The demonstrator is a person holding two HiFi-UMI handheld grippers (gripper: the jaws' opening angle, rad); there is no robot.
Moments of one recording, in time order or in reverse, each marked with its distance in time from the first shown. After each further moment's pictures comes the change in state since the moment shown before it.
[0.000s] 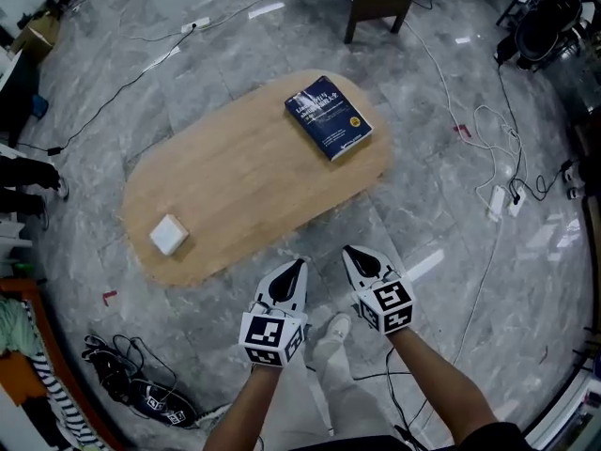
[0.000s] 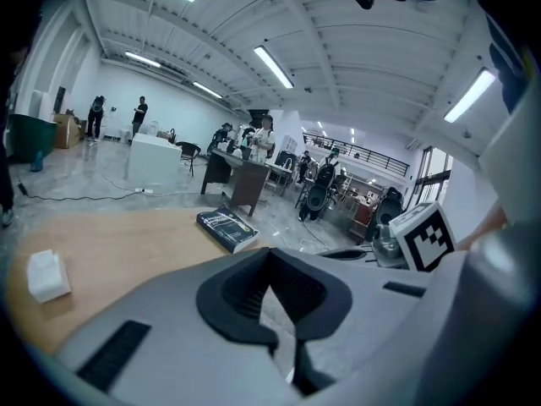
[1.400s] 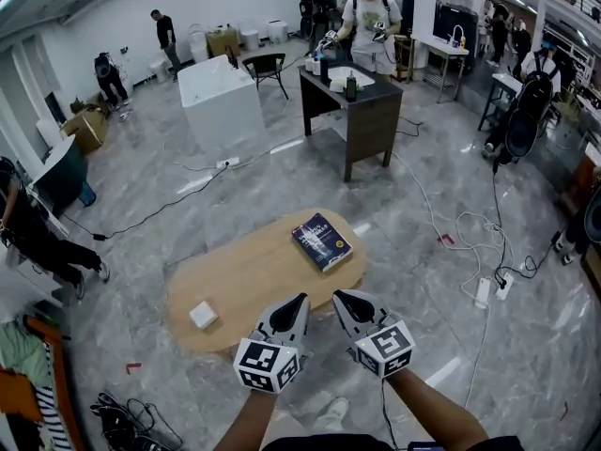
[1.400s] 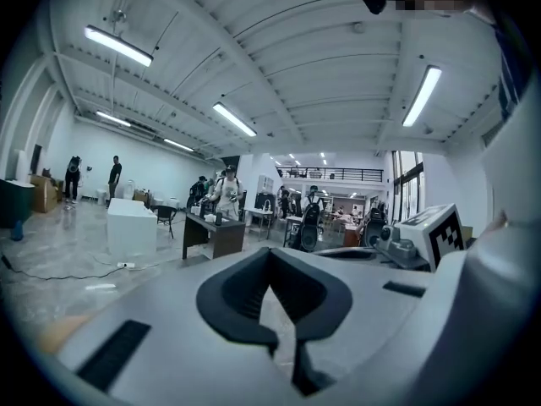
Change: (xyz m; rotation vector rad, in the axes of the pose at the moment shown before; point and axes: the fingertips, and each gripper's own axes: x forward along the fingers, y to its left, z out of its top) left arm -0.112 -0.156 0.228 0.235 -0.290 -0.067; right arm -0.208 0.065 0.234 -0.202 -0.449 0.095
